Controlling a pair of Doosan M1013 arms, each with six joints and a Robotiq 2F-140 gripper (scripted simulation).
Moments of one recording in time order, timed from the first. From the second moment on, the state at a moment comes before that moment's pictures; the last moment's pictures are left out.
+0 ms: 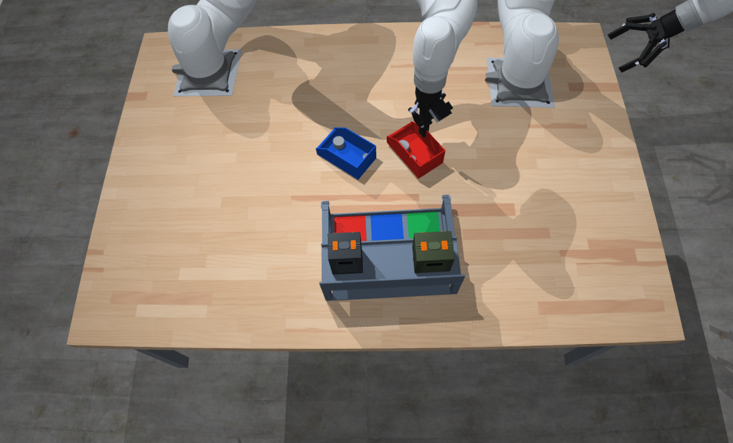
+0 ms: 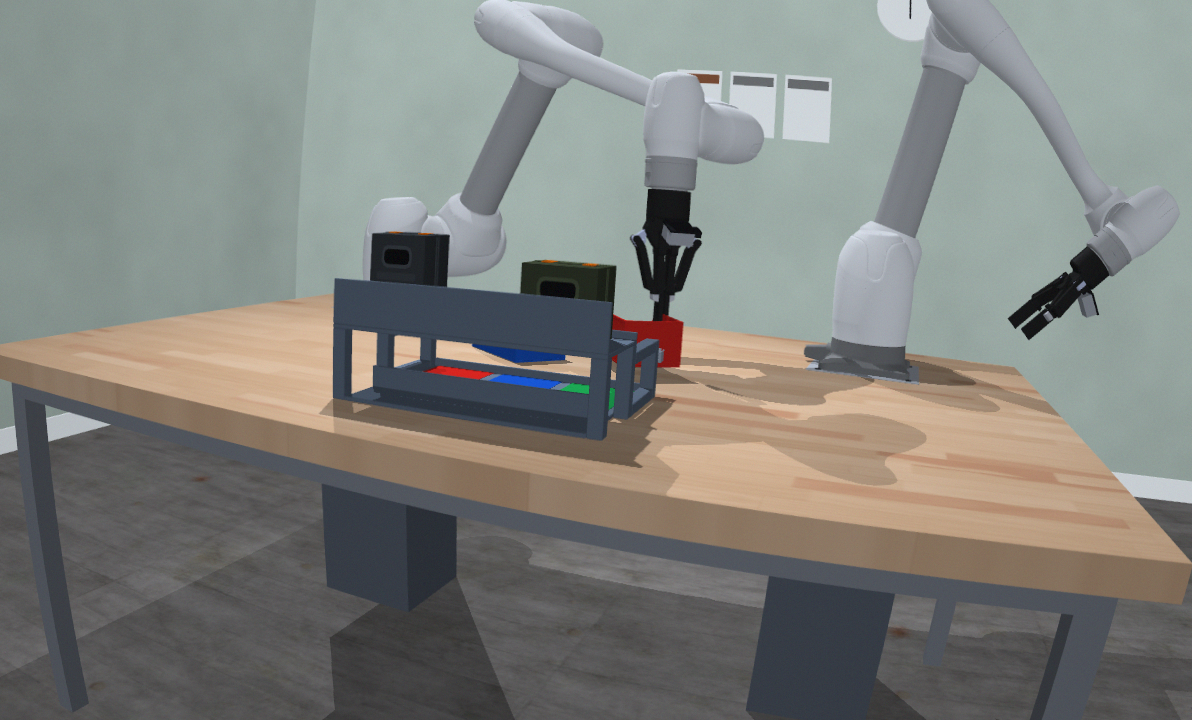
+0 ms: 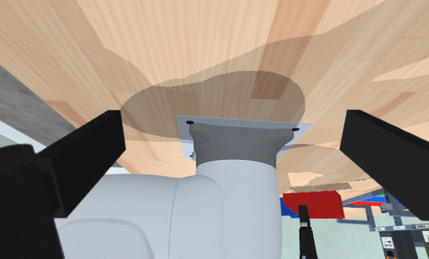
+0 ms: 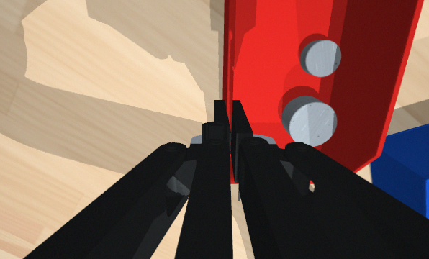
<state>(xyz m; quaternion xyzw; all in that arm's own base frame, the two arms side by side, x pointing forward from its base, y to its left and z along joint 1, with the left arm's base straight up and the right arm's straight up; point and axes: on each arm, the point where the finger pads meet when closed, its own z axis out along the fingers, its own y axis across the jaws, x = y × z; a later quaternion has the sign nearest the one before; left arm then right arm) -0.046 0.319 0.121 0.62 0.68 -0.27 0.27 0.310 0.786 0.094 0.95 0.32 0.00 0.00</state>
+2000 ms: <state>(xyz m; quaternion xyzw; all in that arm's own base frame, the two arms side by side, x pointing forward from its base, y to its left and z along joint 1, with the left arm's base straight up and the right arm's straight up) -0.046 0.319 0.121 0.62 0.68 -0.27 0.27 0.315 0.788 0.106 0.95 0.31 0.00 0.00</state>
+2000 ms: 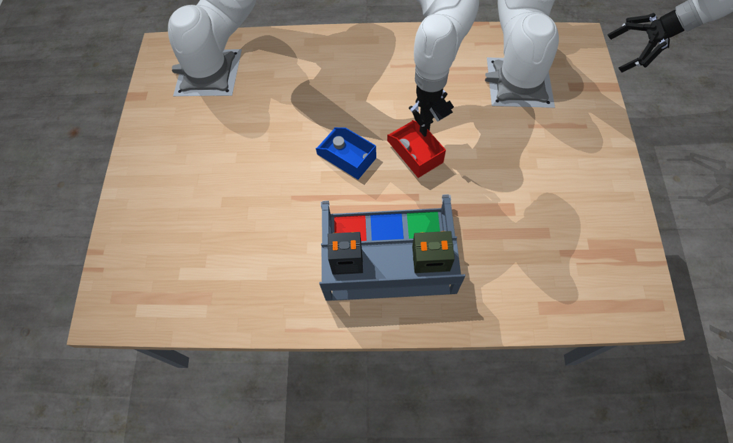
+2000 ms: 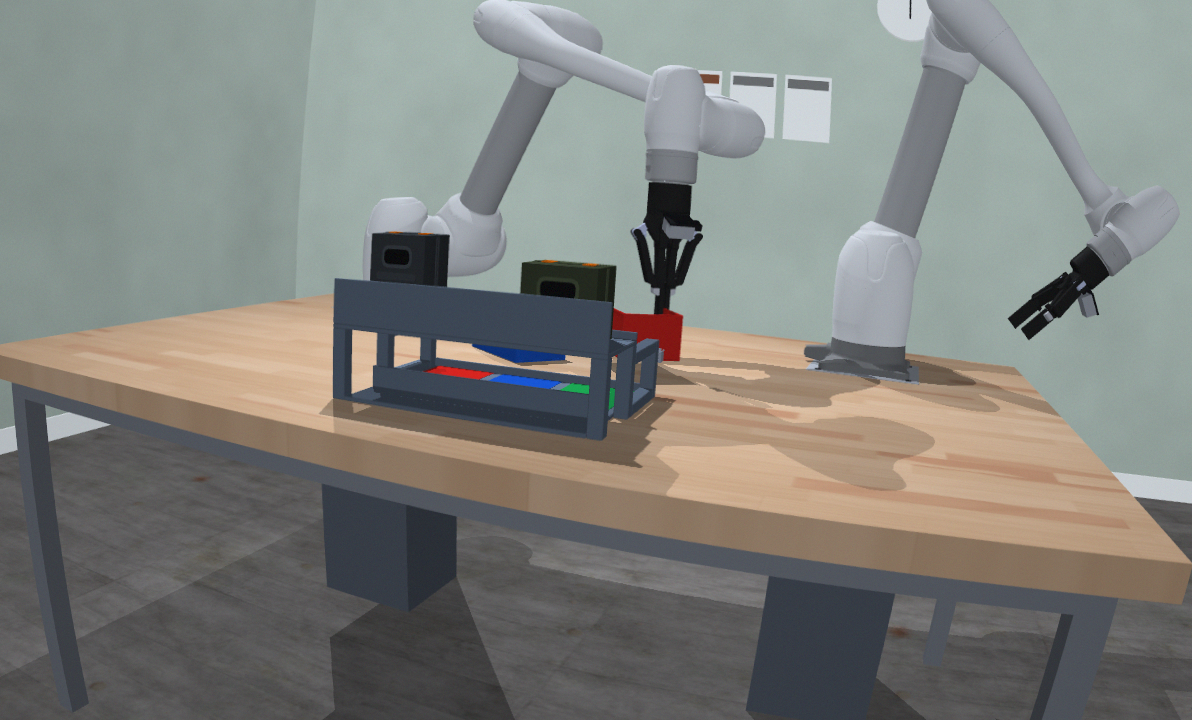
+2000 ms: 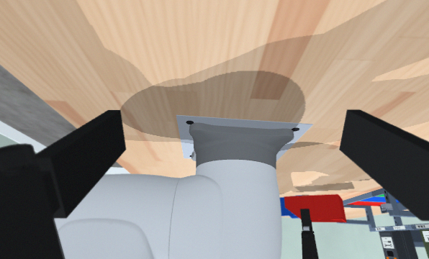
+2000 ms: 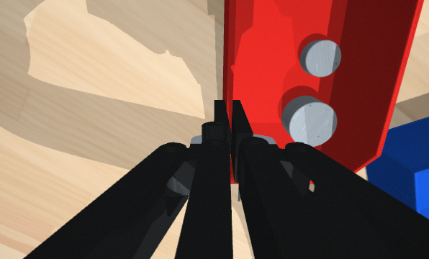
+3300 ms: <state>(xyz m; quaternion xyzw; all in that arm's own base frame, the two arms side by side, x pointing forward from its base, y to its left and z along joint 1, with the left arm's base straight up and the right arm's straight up) -0.046 0.319 0.121 0.62 0.68 -0.27 0.27 0.353 0.807 0.106 0.98 0.20 0.00 0.00</state>
